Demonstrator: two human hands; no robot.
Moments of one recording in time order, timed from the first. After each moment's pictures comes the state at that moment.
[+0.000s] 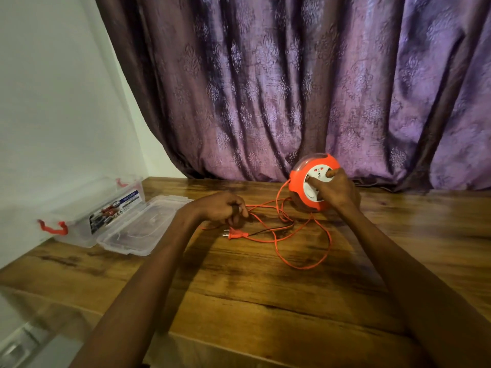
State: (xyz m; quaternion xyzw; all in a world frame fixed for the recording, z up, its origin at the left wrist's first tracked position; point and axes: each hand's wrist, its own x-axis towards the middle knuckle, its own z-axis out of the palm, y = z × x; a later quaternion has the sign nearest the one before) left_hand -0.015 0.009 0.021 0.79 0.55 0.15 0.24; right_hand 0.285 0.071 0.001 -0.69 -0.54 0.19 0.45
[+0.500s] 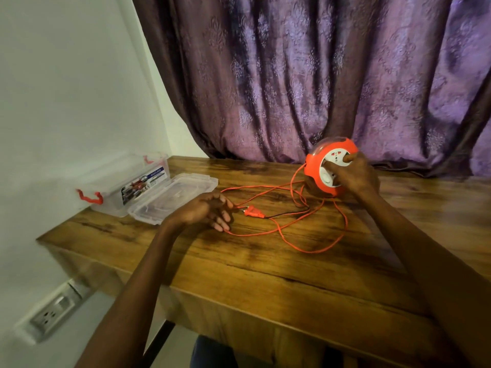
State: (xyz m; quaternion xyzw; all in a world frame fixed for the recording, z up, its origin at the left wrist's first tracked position) left_hand -0.085 -0.060 -0.022 0.56 0.55 0.36 0.50; right_hand 0.269 0.064 -0.004 -0.67 -0.56 0.19 0.44
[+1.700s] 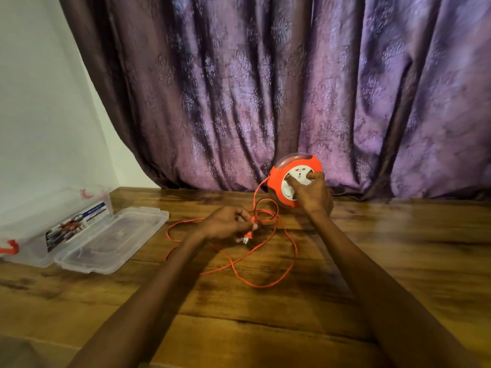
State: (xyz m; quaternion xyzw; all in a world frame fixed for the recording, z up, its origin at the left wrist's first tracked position) left_hand 0.059 0.006 -0.002 0.73 0.50 0.30 0.36; right_hand 0.284 0.066 0.010 -0.67 -0.47 0.18 0.54
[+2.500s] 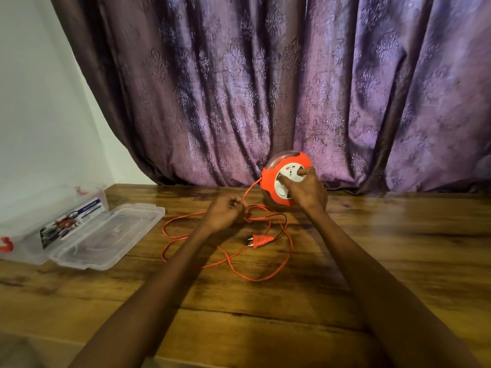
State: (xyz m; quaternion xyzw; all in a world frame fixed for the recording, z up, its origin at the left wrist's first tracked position) left_hand 0.067 0.031 -0.015 0.72 0.50 0.42 0.24; right_hand 0.289 0.068 0.008 -0.66 -0.53 0.16 0.50
